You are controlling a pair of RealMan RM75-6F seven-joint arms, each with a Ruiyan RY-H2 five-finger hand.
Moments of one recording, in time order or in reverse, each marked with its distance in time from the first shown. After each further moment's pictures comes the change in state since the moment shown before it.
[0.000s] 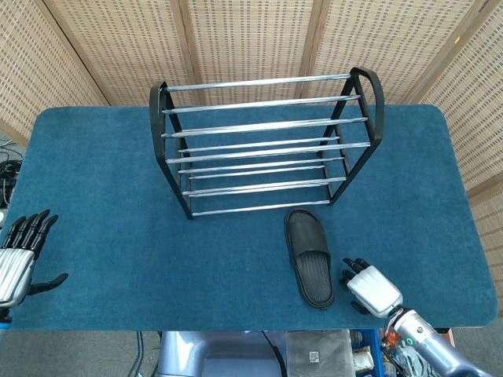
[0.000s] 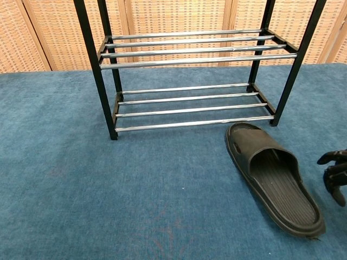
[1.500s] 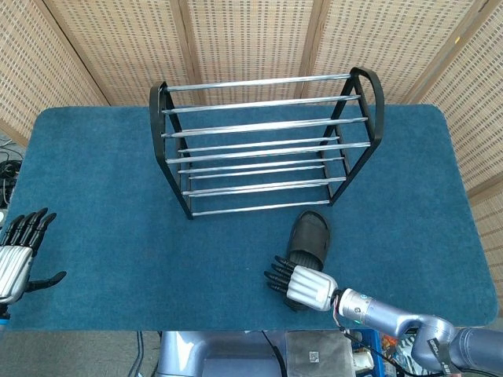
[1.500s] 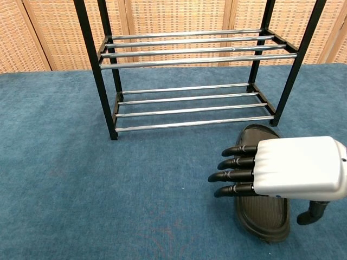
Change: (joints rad) left arm -0.014 0.005 -0.008 0.013 -0.032 -0.038 -0.022; right arm 0.389 -0.064 -0.001 -0.045 -0.172 -0.250 -0.214
